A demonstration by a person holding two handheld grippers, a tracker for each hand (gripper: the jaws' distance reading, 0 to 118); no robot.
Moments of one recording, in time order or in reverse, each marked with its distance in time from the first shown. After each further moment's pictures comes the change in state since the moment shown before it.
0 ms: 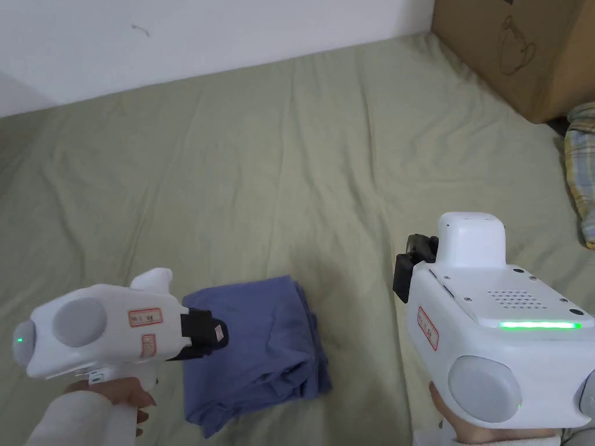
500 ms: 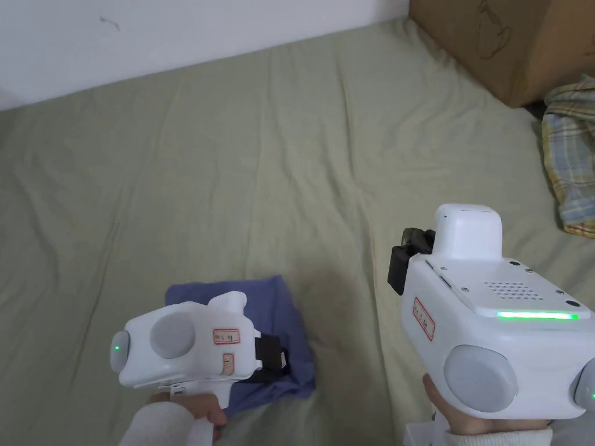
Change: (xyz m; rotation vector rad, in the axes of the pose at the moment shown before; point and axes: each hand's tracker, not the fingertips) left arm 0.077 -0.030 -0.074 -0.162 -0.076 -0.055; right arm 0.025 0.000 -0.004 -0.015 -0.028 -0.060
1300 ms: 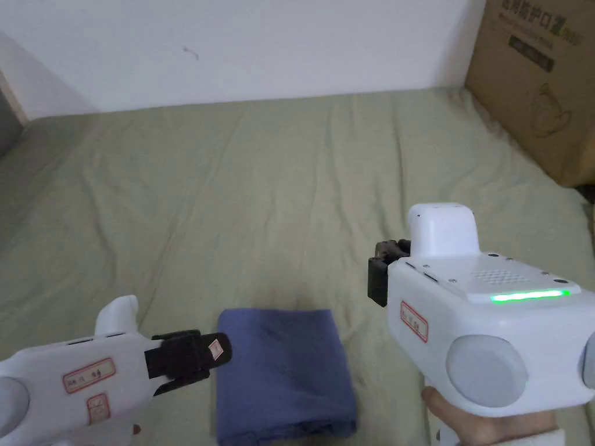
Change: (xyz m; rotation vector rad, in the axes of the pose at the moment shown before) left arm -0.117 -0.053 0.165 0.481 -0.222 0.161; right arm -0.114 0.051 0.008 -0.102 0.233 0.240
